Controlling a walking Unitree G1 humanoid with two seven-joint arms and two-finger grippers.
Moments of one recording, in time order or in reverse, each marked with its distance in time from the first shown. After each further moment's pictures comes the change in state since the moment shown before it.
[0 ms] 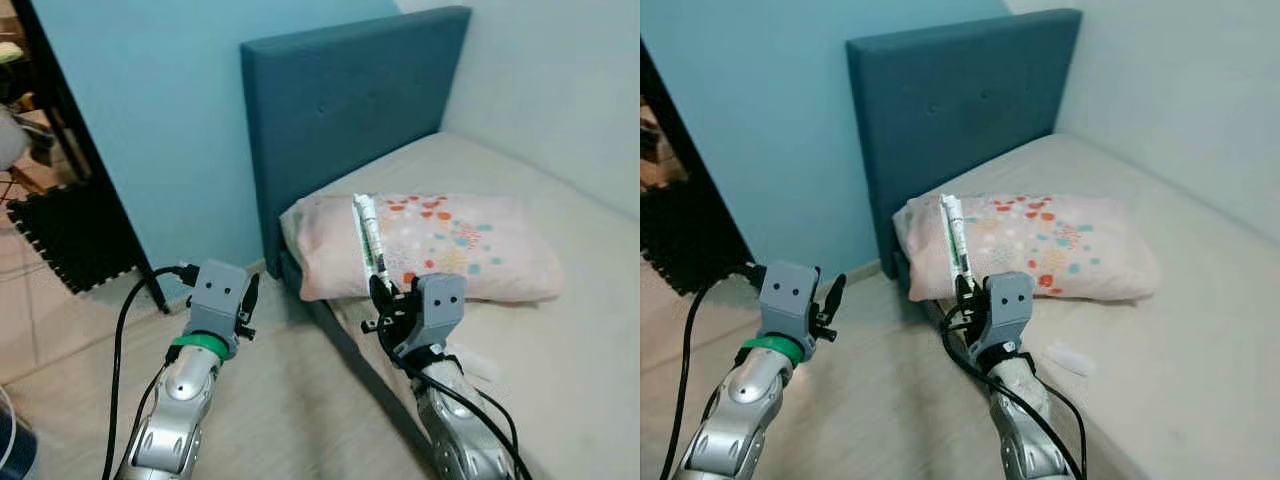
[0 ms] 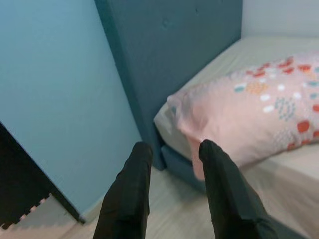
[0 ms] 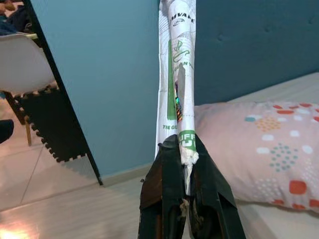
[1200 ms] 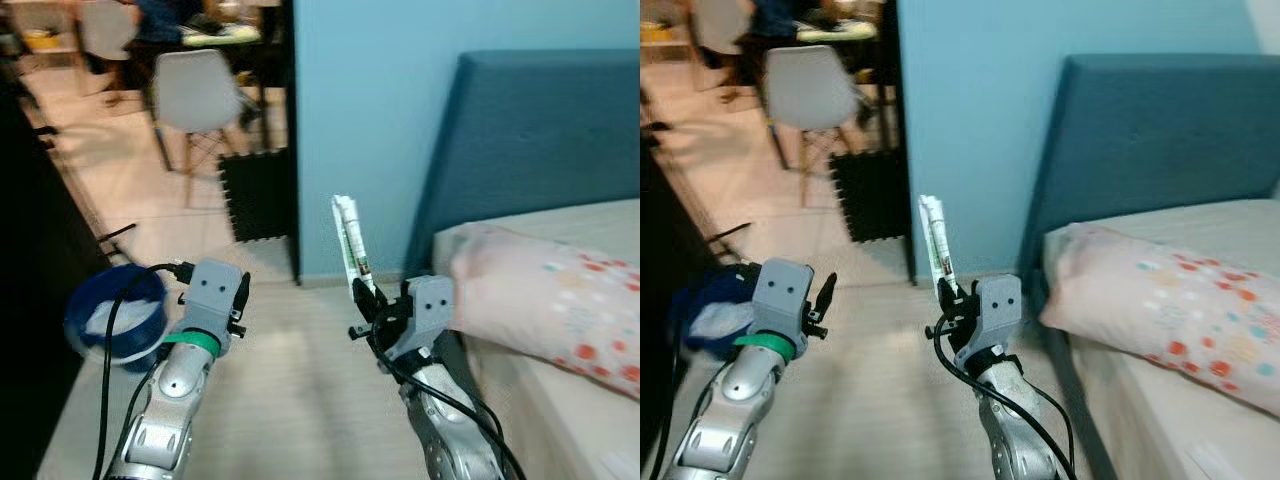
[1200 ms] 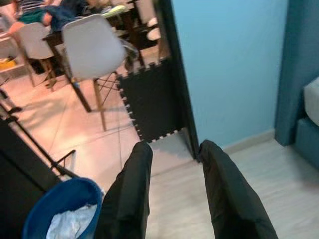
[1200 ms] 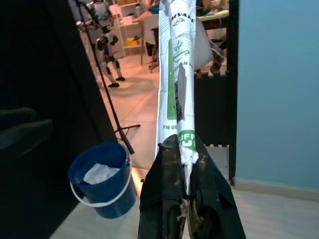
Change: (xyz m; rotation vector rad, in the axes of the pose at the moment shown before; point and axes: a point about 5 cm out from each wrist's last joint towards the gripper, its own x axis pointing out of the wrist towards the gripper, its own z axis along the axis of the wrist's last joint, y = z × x) left arm 0.001 0.009 -0.002 0.043 0.009 0.034; right arm 0.001 0.014 0.000 0.044 -0.008 0.075
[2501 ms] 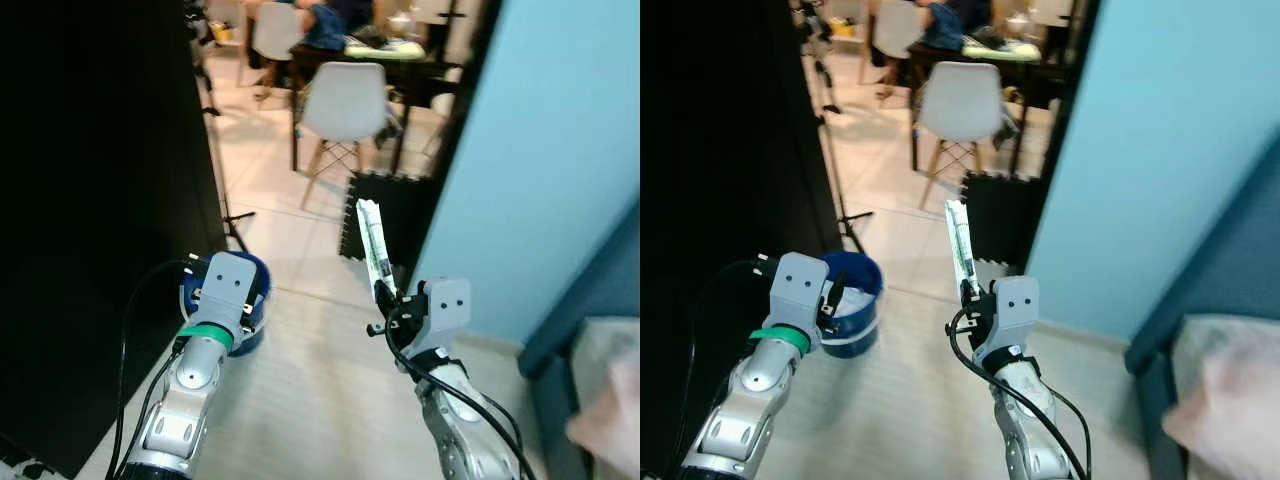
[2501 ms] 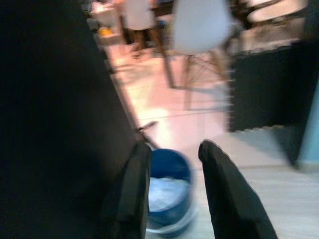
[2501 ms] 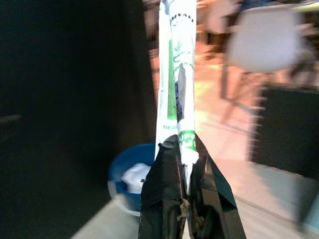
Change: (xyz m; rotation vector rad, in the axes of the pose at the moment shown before) left arm 0.008 0.004 -0.004 0.050 0.020 0.047; right arm 0.004 -0.004 0.000 -0.015 0.009 -0.047
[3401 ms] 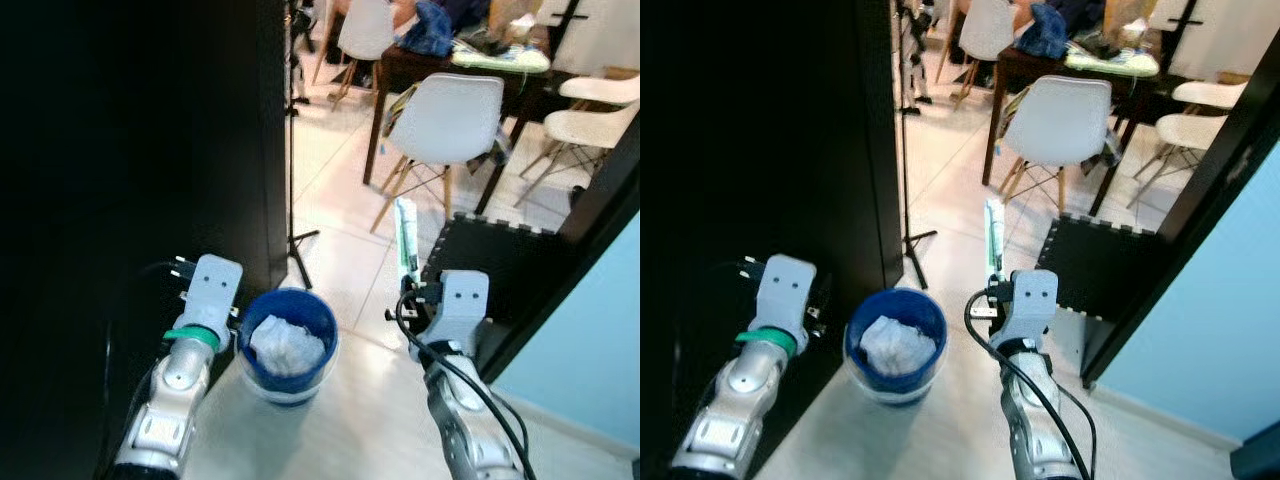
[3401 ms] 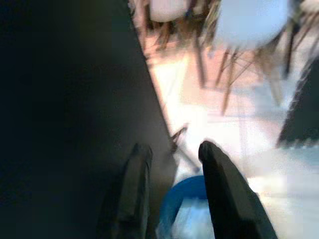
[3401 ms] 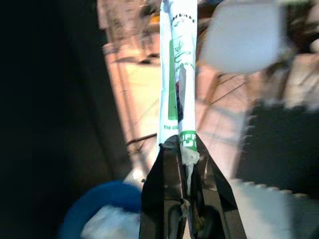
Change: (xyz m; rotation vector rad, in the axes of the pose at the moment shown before) left arm 0.005 -0.010 0.004 -0.013 -0.012 -0.053; right arm -0.004 -0.050 -0.002 -0.062 0.033 -0.318
